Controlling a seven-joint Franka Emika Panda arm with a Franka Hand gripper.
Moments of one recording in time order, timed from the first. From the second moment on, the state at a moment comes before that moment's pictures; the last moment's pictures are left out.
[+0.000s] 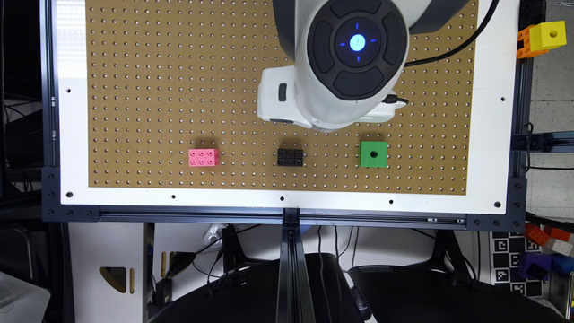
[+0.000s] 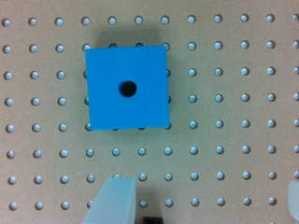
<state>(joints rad) 0.07 0.21 0.04 -2.16 -0.01 2.40 0.92</state>
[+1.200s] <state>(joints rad) 0.11 0.45 0.19 -1.84 -0.02 2.36 1.06</state>
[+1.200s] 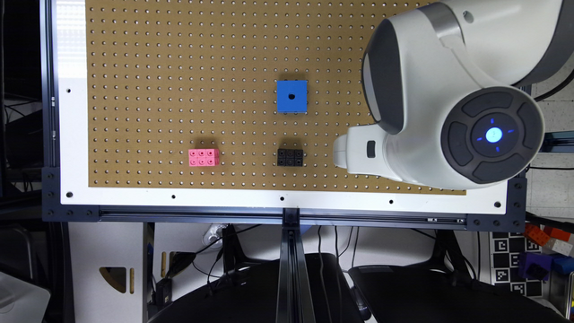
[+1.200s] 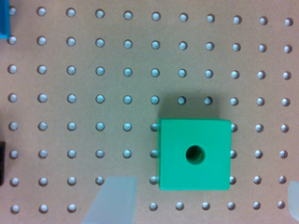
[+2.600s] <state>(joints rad) 0.13 0.66 0.19 -1.78 -0.03 2.49 1.06</state>
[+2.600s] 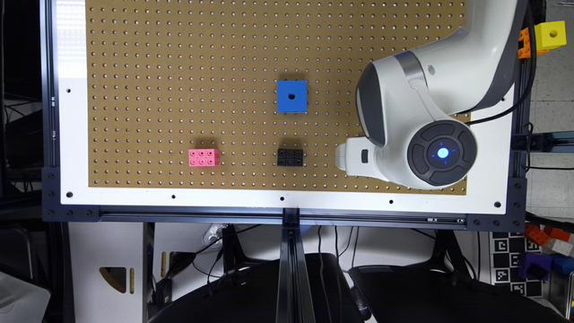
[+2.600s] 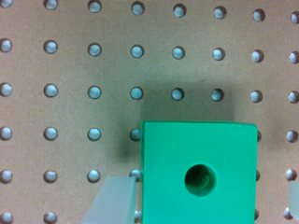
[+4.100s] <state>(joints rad) 0.13 0.62 0.18 -1.75 -0.04 2.41 1.07</state>
